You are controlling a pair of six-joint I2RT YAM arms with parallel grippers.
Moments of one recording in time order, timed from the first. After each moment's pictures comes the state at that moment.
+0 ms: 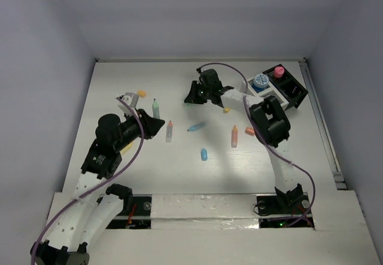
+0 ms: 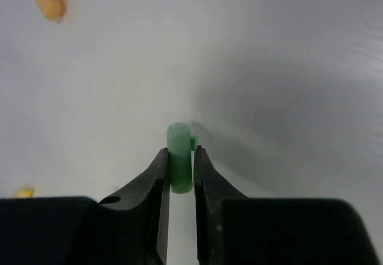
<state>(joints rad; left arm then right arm) -0.31 0.64 0.68 -0.28 0.34 -0.43 0.56 2.32 1.75 -0.07 -0.26 0.55</state>
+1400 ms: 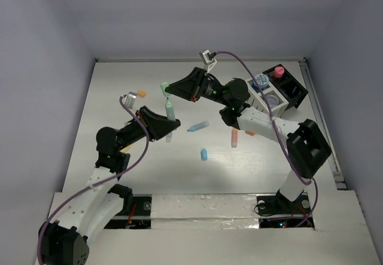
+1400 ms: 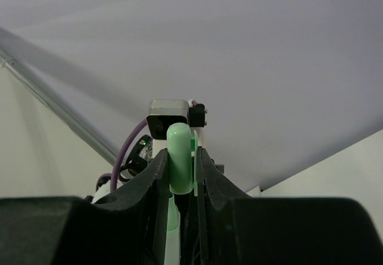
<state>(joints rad) -0.31 0.73 0.43 0.72 0.79 -1.08 0.73 1.70 1.23 1.06 -0.60 1.17</state>
